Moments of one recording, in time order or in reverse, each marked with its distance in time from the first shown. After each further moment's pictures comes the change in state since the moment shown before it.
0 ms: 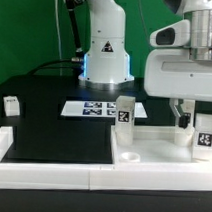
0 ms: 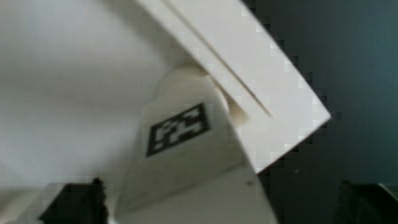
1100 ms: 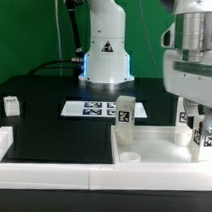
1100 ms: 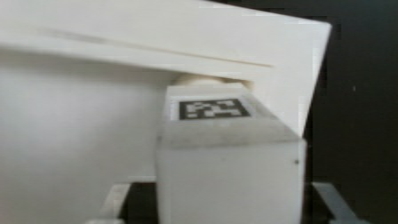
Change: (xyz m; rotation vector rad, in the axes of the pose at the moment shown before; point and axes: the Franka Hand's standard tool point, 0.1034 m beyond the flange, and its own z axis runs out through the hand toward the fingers) arm -0.005 0.012 0.002 0.021 -0.062 1.029
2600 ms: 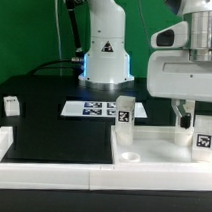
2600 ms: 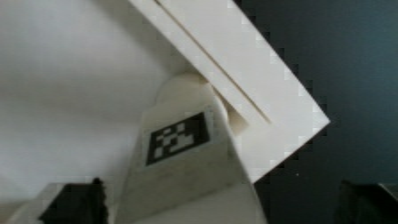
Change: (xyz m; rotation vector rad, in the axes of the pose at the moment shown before) arm -0.011 -0.007 -0.001 -0.004 0.050 -0.976
